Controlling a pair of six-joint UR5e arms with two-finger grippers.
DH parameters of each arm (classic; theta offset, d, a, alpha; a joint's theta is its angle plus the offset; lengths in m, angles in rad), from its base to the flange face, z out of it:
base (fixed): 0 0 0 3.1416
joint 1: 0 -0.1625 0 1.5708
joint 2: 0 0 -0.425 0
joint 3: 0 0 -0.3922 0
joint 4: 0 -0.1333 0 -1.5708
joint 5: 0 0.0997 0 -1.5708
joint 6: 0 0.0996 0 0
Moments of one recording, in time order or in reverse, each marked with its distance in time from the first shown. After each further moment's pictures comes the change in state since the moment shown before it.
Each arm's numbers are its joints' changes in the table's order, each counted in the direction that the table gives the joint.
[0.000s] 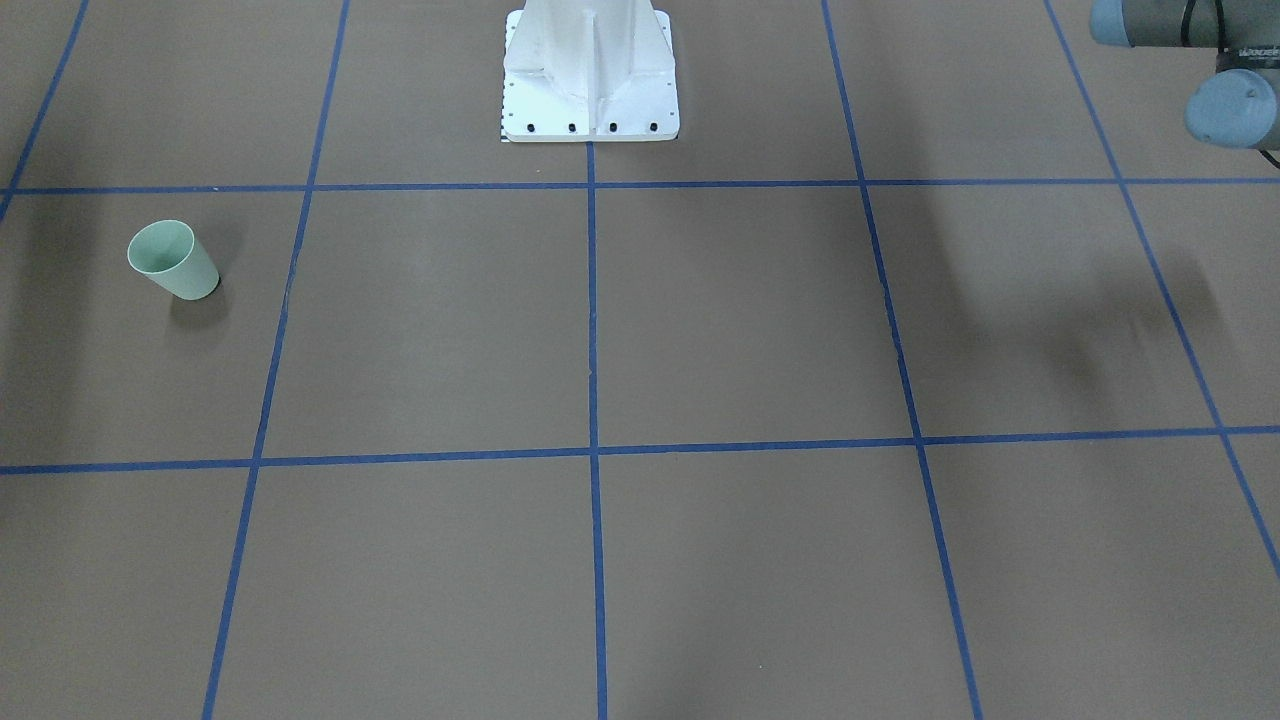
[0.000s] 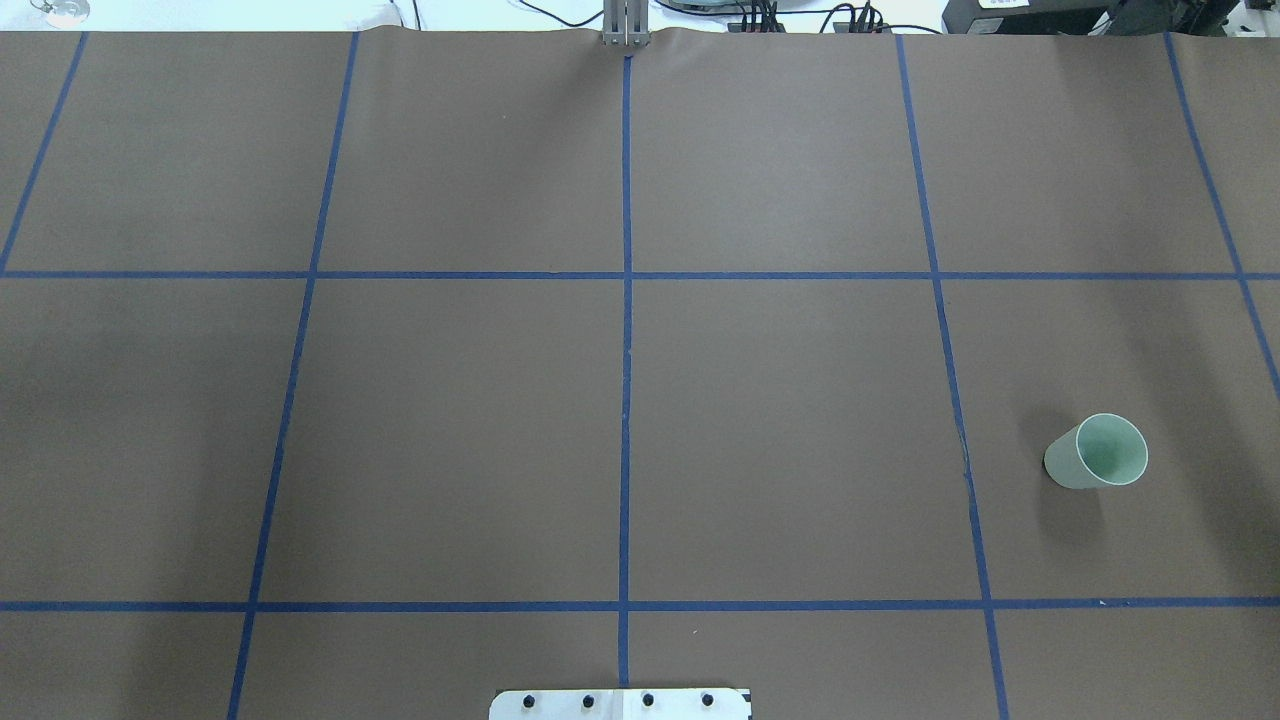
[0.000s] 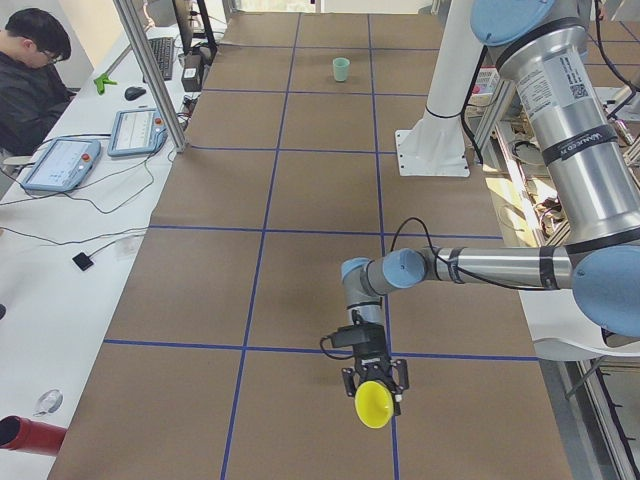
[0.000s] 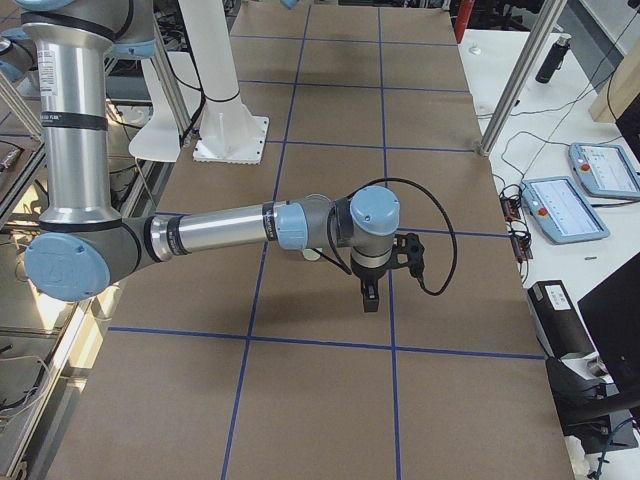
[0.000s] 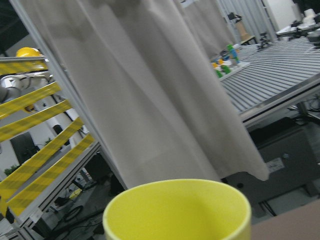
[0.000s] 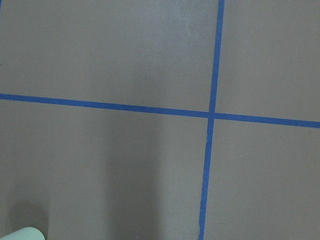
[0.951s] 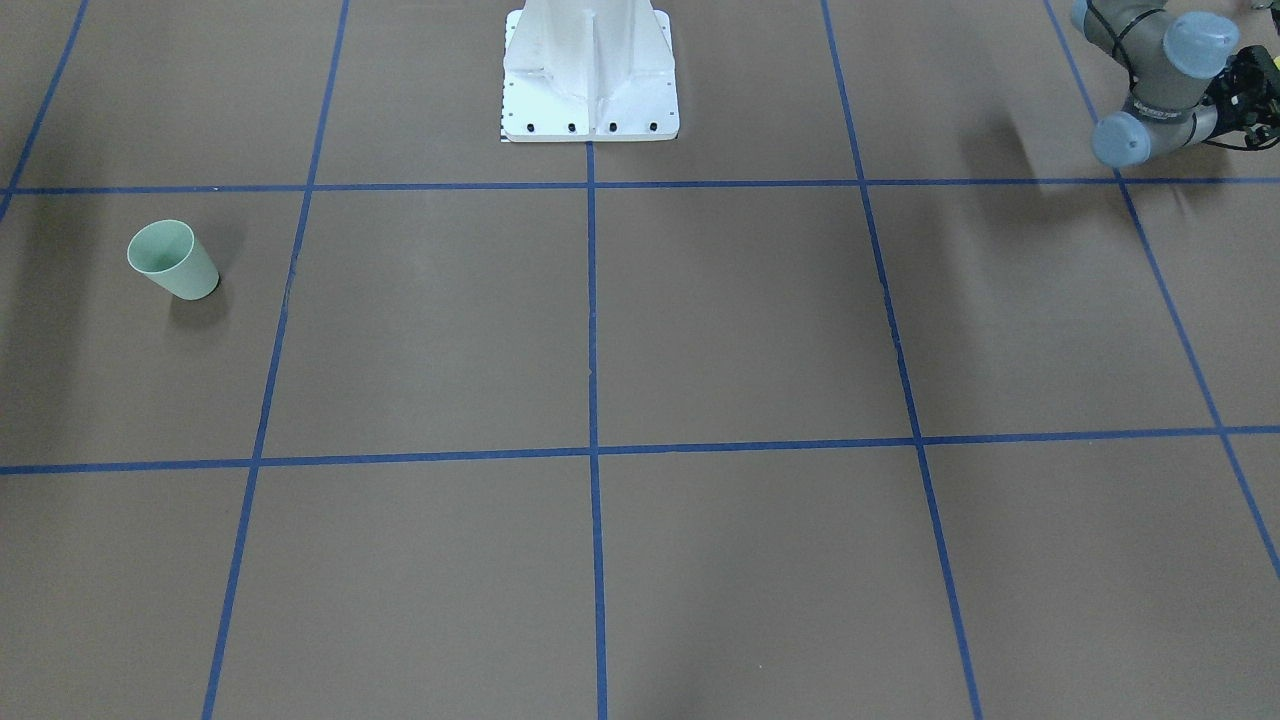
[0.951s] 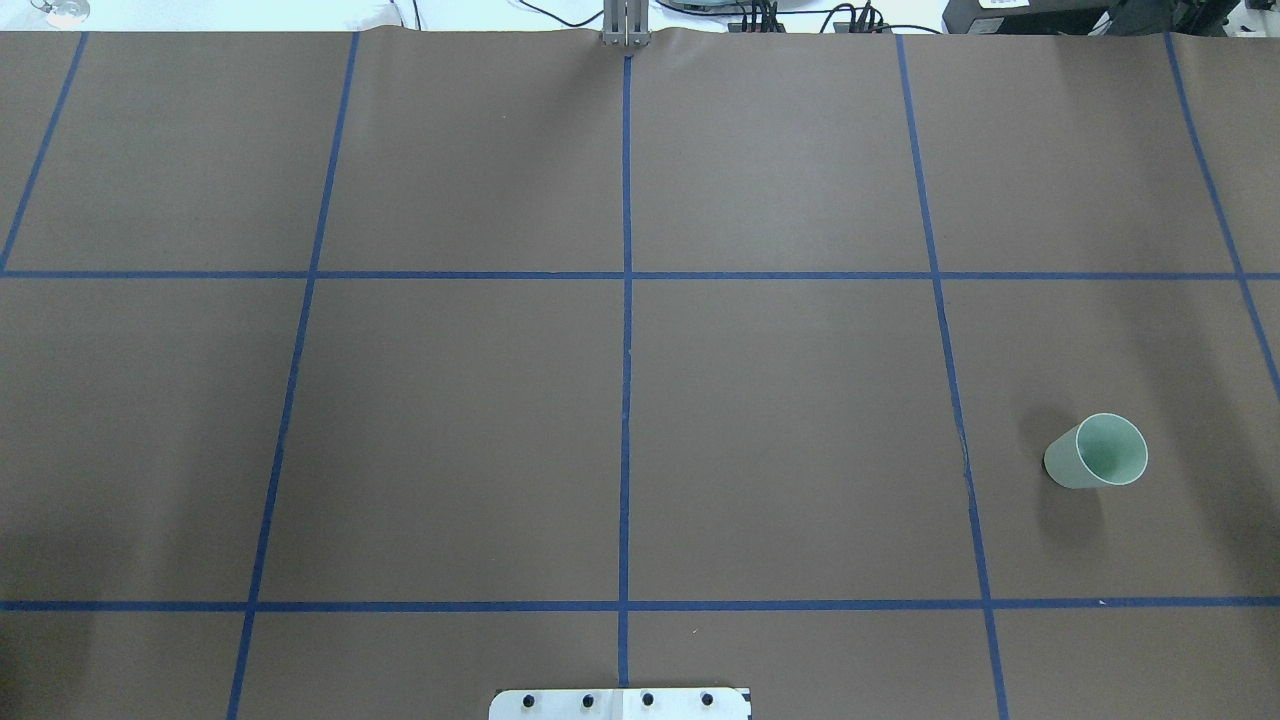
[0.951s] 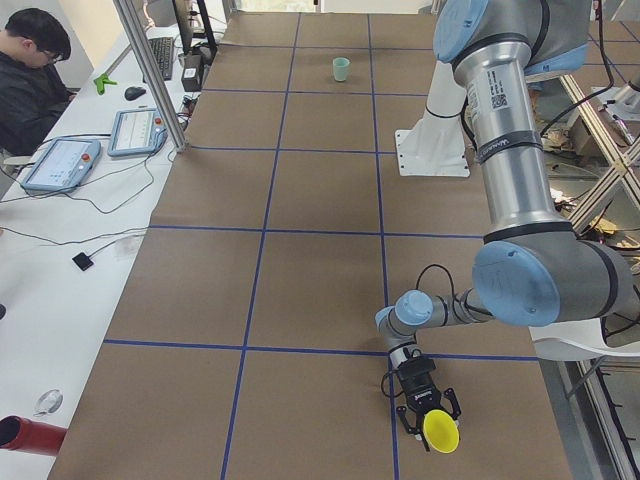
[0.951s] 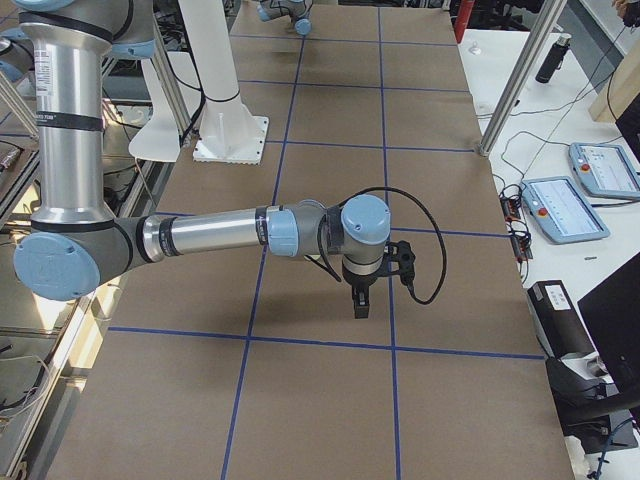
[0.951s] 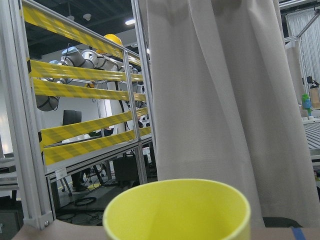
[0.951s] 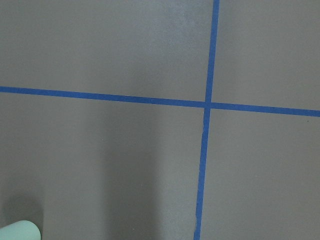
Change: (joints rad) left arm -0.628 -0.152 -0.272 -0.002 -0.425 -1.021; right arm 0.000 0.048 -0.010 -0.007 0.002 -0.003
